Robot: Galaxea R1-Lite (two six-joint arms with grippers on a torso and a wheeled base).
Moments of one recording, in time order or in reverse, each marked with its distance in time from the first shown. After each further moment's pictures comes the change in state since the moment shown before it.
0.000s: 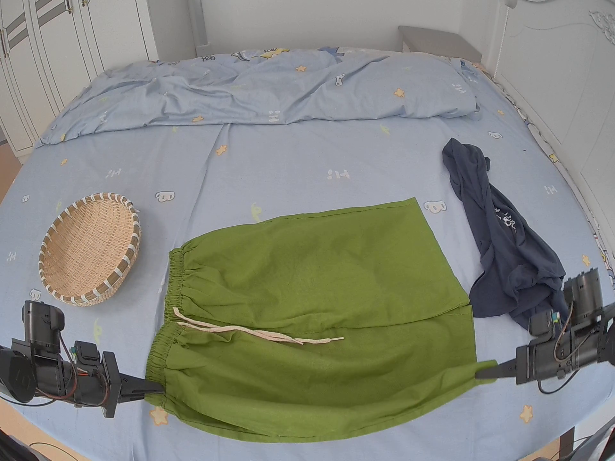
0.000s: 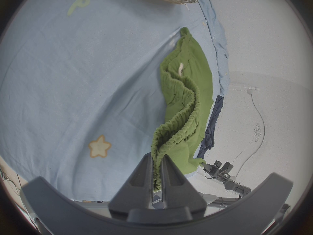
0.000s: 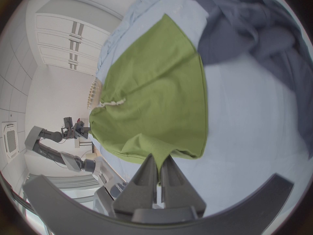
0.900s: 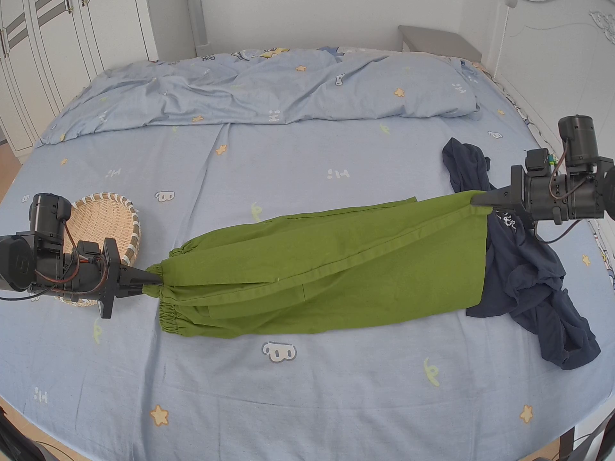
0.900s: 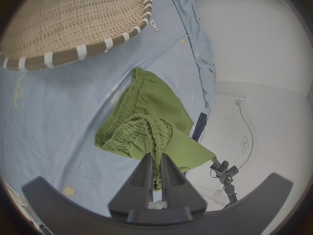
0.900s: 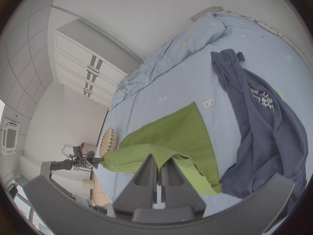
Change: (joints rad) left arm -0.035 0.136 -0.653 0.332 0.006 -0.143; right arm -0.029 0.168 -0.884 0.296 -0.037 0.158
